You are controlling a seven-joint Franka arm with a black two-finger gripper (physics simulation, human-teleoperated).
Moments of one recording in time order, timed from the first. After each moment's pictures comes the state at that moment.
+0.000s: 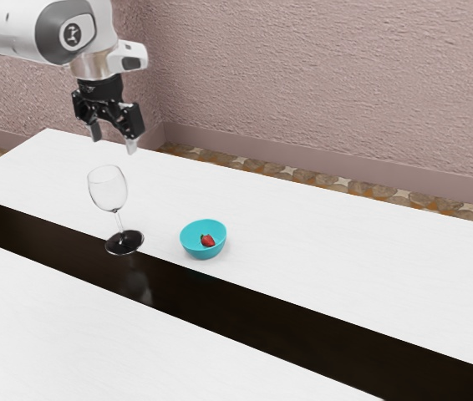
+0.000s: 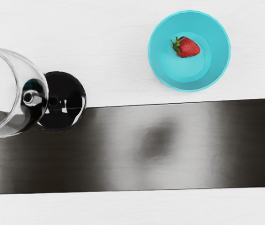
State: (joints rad) arm 0.00 0.06 0.06 -1.60 0.08 1.68 0.10
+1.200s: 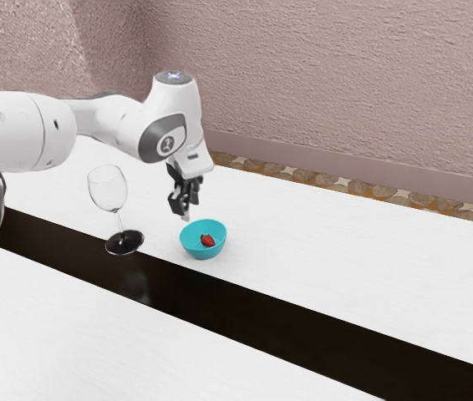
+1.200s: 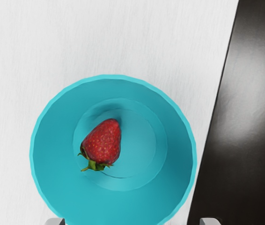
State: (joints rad) arm 0.00 0.46 -0.05 -1.60 0.18 2.11 1.24
